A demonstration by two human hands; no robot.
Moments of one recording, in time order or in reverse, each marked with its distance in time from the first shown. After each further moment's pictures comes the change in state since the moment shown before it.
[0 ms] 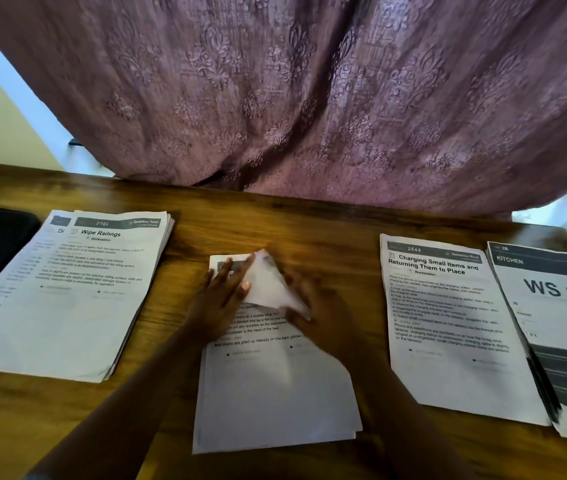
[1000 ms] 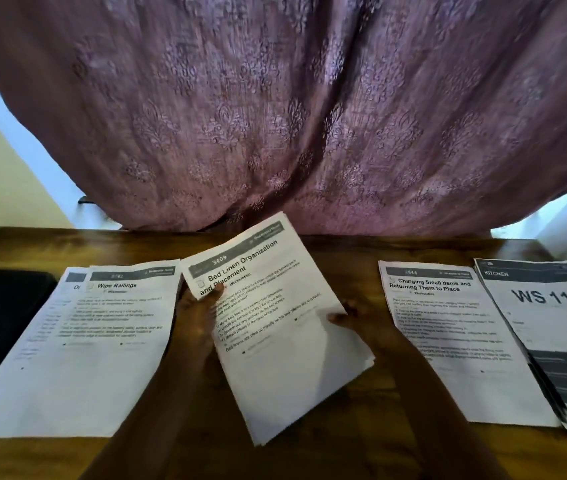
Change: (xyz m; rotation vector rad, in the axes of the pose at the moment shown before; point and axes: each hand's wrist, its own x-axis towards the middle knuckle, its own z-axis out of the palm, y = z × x) left_hand 0.010 0.018 -0.075 -1.443 0.406 -0.479; right_hand 0.007 0.008 -0.037 0.666 0.144 0.586
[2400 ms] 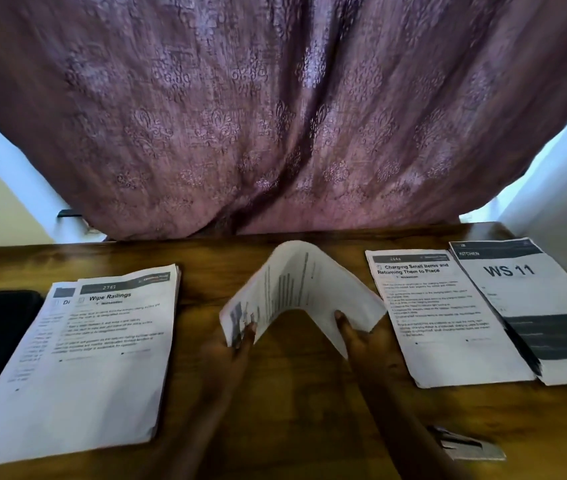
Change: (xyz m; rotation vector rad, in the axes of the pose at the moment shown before) left_hand -0.076 -0.027 -0.024 0.751 -0.165 0.449; right_hand -0.082 0.006 0.054 0.130 0.509 -0.369
